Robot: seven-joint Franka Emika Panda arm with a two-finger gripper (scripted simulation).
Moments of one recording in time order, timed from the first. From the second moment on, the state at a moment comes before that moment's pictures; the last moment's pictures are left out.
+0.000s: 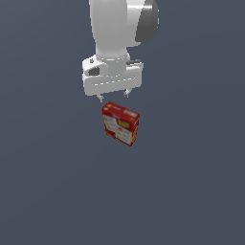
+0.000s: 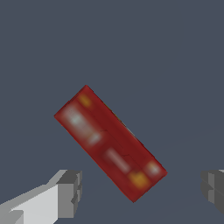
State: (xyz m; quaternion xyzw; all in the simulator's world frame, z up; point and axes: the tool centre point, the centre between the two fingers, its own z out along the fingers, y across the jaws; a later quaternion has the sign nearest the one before) arm -0.069 -0.031 0.294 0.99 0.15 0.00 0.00
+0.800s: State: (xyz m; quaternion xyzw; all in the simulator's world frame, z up) arm -0.071 -0.018 0.264 0.94 0.35 0.00 0.00
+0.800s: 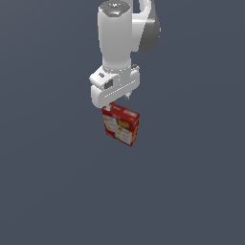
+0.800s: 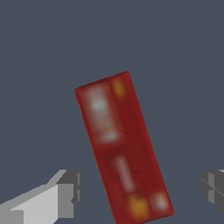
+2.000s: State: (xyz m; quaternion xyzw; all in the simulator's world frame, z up) arm -0.074 -0.008 0.241 0.87 0.50 0.00 0.00
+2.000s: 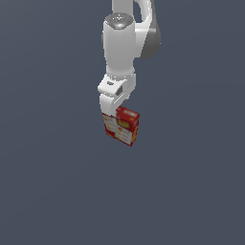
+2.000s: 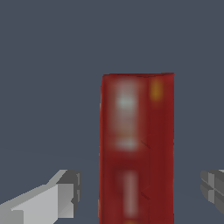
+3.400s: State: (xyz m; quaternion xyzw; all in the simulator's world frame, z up) arm -0.074 -0.008 0.193 0.87 0.50 0.00 0.00
